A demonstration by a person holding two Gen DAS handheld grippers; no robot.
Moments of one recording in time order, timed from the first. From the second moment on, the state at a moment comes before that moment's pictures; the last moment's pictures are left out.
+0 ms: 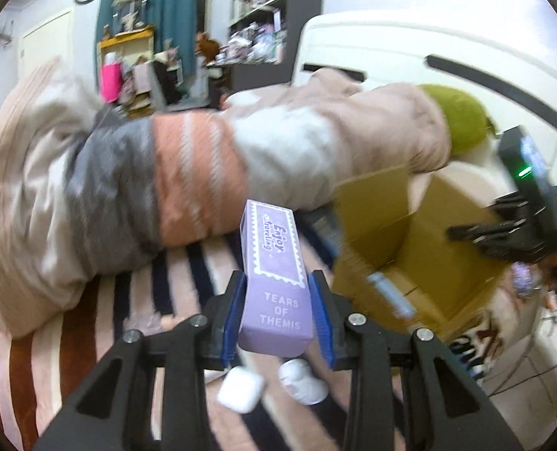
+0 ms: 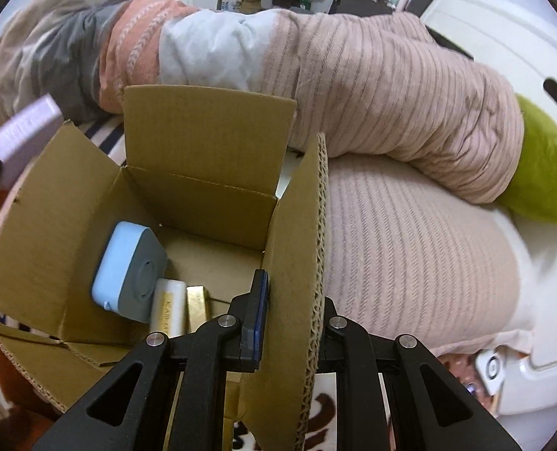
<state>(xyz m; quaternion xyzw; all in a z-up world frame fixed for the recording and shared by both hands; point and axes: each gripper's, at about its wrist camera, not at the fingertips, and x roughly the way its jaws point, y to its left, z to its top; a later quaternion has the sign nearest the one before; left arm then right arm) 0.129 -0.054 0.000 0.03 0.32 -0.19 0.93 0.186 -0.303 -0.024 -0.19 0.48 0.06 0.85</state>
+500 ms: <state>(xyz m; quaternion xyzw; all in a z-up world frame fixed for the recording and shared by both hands) 0.173 -0.188 0.005 0.04 0.40 -0.34 0.85 0.185 -0.306 -0.025 -0.19 0.48 0.06 0.85</state>
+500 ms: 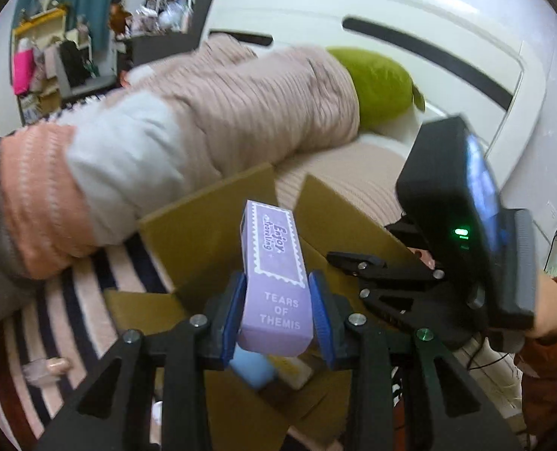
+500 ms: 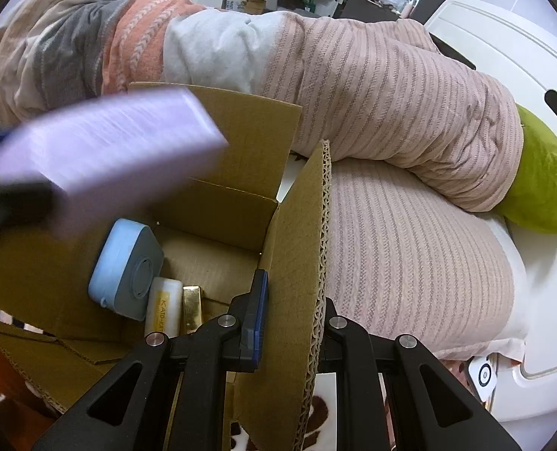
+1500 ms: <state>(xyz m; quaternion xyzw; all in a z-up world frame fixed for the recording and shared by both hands) 0.139 -0.028 -0.050 0.03 0.38 -0.19 0.90 0.190 -0.311 -0.034 -0.17 0.49 0.07 0.85</state>
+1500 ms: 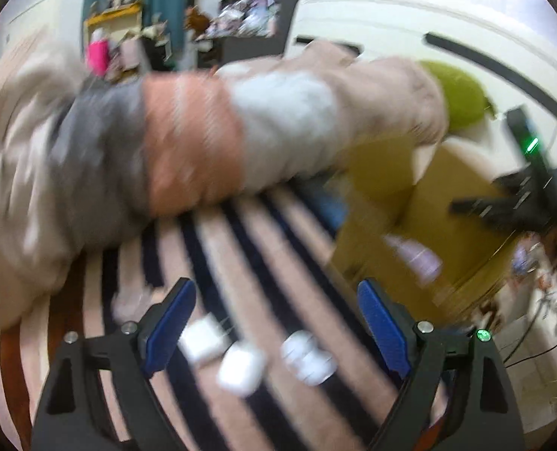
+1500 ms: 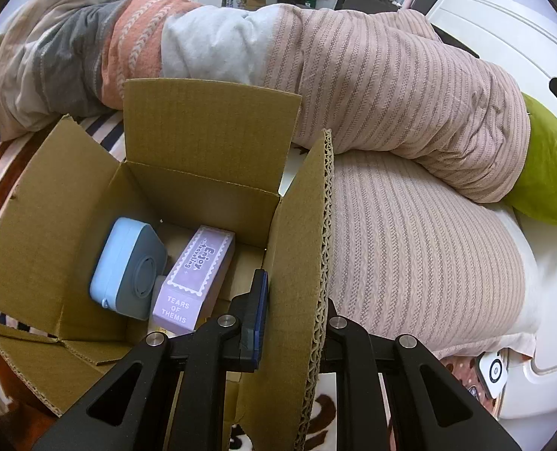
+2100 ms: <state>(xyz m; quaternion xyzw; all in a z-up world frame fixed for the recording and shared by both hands) 0.141 0.015 -0.166 -0.02 0.45 -0.20 0.87 0.192 -0.308 -0.037 -0.18 0.49 0.07 0.85</state>
